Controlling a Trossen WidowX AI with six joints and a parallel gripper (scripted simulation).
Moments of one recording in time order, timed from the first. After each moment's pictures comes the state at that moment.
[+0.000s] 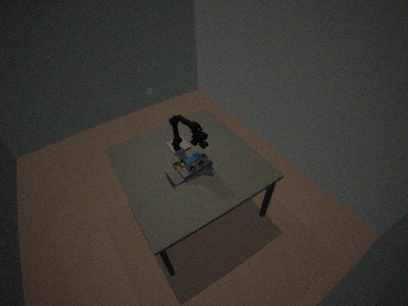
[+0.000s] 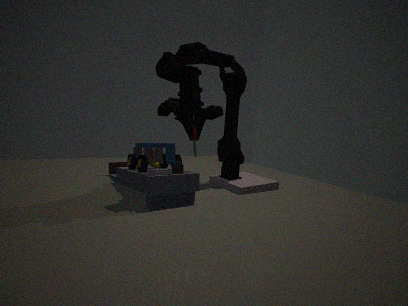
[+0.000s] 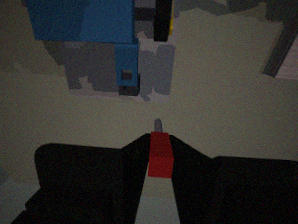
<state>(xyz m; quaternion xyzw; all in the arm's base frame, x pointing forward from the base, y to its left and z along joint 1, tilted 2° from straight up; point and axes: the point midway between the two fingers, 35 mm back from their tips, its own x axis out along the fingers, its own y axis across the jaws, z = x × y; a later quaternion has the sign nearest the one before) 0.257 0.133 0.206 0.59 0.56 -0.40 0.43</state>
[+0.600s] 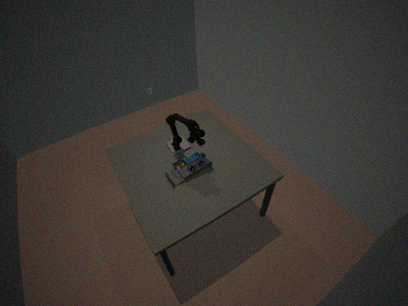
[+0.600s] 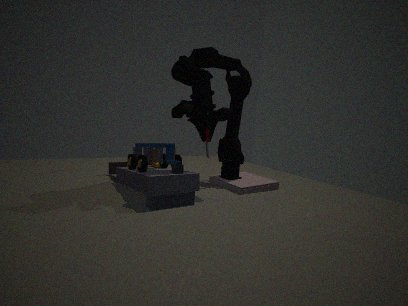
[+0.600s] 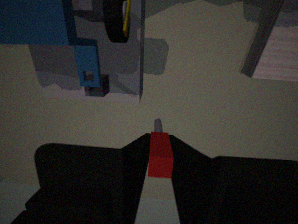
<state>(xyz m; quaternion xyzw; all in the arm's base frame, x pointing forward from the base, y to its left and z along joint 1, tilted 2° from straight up) 0.214 0.131 0.200 0.59 0.56 -0.40 0.43</state>
